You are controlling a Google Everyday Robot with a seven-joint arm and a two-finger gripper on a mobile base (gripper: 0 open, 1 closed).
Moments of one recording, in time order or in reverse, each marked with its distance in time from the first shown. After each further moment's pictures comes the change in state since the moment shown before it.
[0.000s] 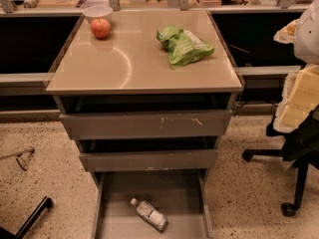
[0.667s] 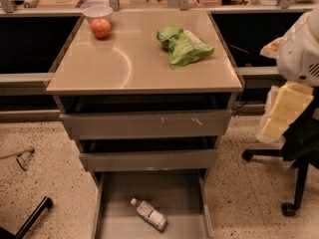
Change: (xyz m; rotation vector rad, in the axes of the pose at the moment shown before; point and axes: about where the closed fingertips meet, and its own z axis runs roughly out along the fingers) arm -0.007 0.008 0.031 -0.018 -0.032 0.005
